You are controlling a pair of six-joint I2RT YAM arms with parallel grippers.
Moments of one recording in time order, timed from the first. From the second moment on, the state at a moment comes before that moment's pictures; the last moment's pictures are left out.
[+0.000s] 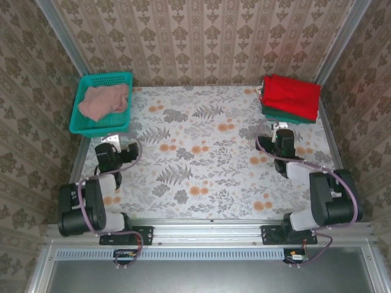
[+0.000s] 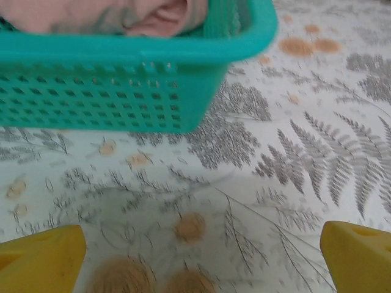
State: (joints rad) left arm 0.14 1.40 0.34 0.62 0.15 -0.01; right arm 0.05 1.45 0.54 0.35 0.15 0.07
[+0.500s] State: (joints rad) left arm 0.01 1.54 0.39 0.77 0.10 0.07; right arm 0.02 1.54 0.40 0.70 0.12 0.05
